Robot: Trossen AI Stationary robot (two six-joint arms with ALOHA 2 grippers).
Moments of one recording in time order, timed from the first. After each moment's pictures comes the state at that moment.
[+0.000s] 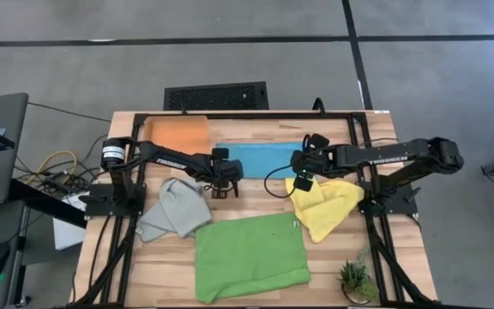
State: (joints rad) left arm 0.14 1.89 1.05 -0.45 -0.36 0.24; right arm -0.06 1.33 0.86 -0.67 0.50 0.05
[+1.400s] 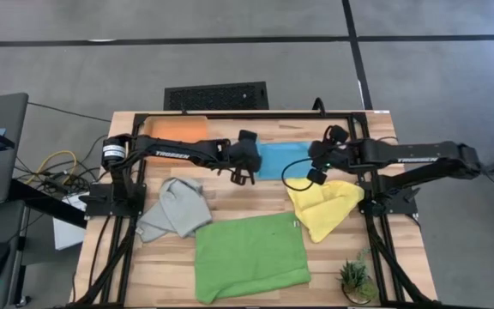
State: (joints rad) left arm 0.17 1.85 1.32 -0.29 -0.32 0.68; right arm -0.06 1.06 0.86 -0.81 0.55 0.08
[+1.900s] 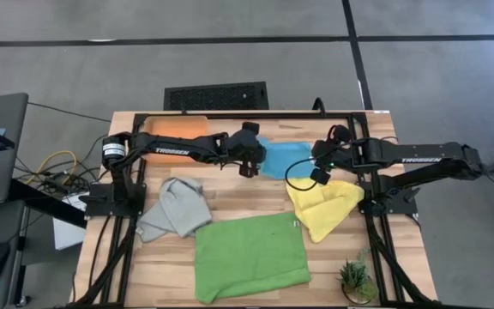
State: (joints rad) left arm 0.20 1.85 1.32 -0.11 -0.27 0.69; right arm -0.06 1.03 0.86 -0.86 0.55 0.10
